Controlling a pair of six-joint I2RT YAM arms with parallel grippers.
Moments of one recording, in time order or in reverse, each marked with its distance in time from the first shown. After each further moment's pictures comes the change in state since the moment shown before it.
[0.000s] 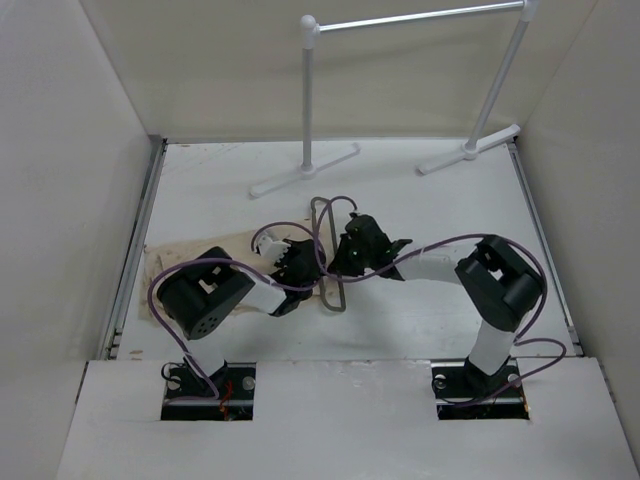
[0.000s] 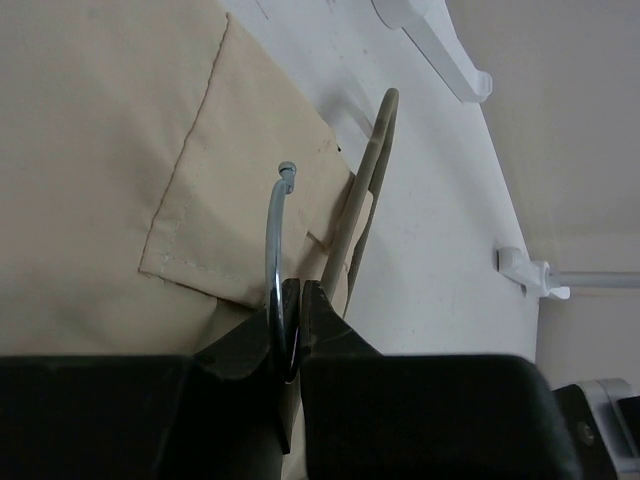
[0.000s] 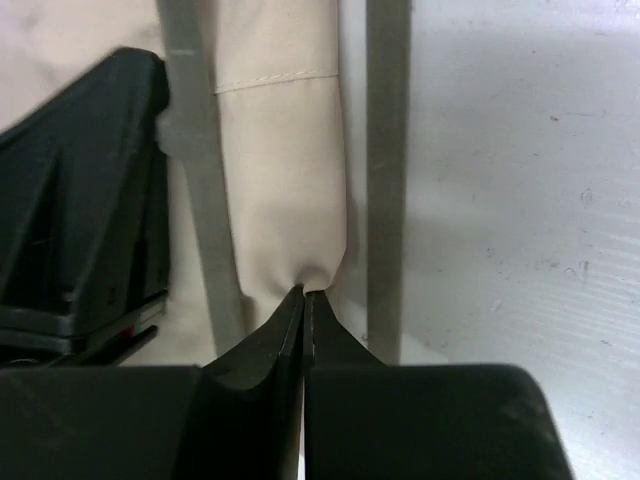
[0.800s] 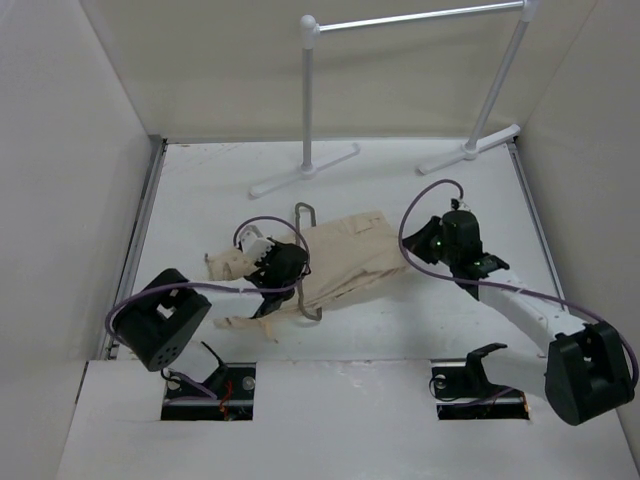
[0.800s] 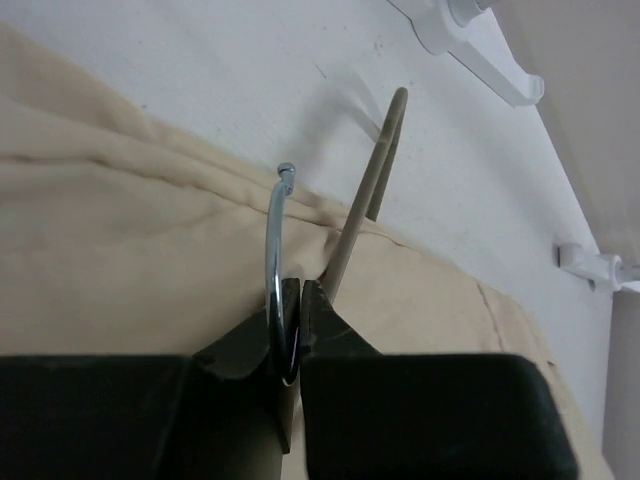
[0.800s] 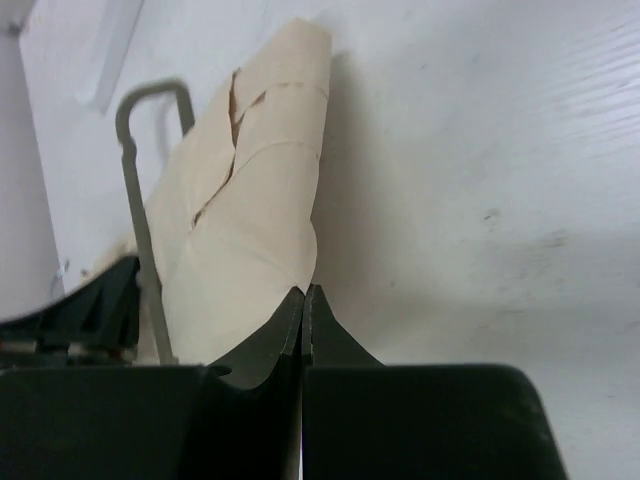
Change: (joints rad) left arm 0.072 -0.252 -0.066 -0.259 0.051 0.116; right arm -0.412 -0.636 -0.340 -0.072 0.042 -0.014
